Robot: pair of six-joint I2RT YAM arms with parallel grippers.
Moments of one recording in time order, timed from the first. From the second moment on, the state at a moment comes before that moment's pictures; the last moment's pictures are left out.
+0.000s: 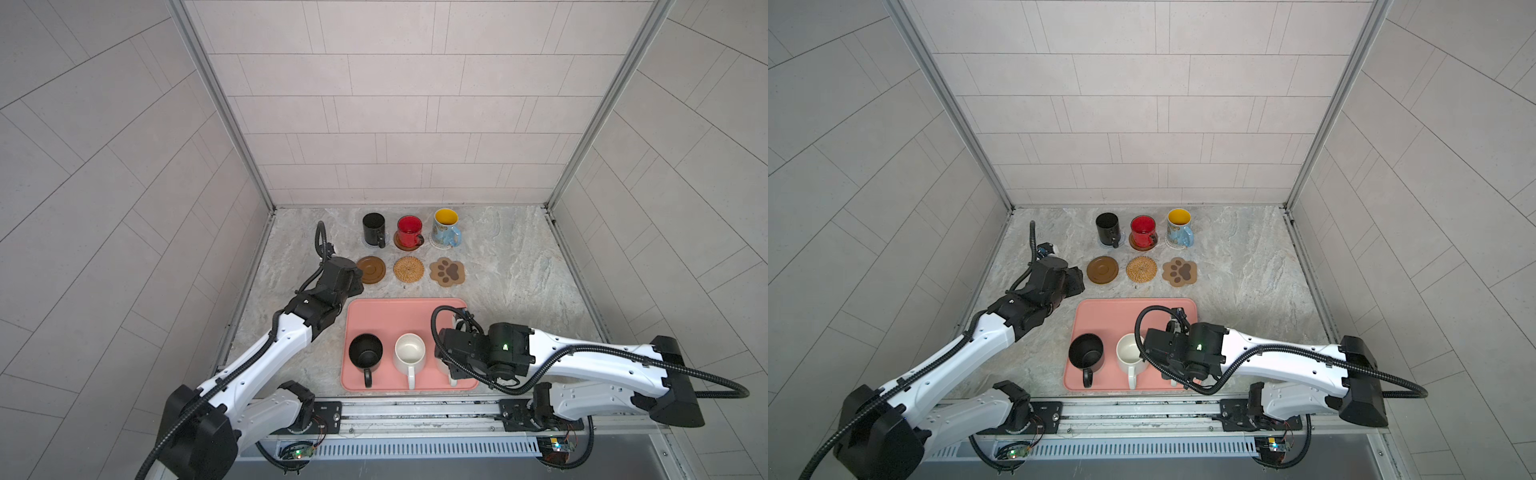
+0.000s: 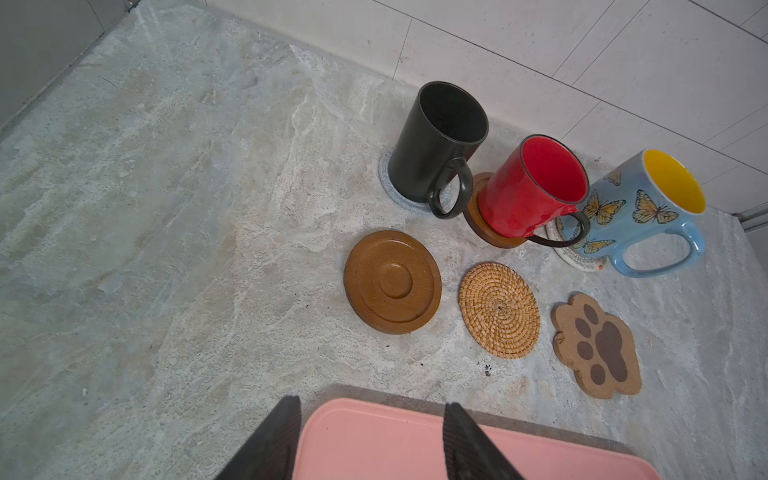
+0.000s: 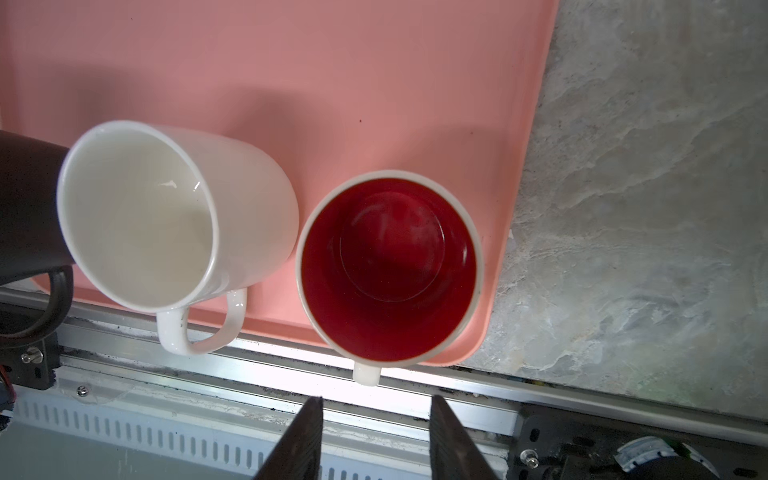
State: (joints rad) left arm -0.48 1.08 0.76 -0.37 -0.36 -0.62; right arm 1.27 1.22 1.00 -1.13 0.20 1.19
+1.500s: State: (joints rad) left arm -0.48 1.11 0.76 -0.37 -0.33 -0.64; right arm 1.28 1.37 0.91 -1.04 0.19 1.25
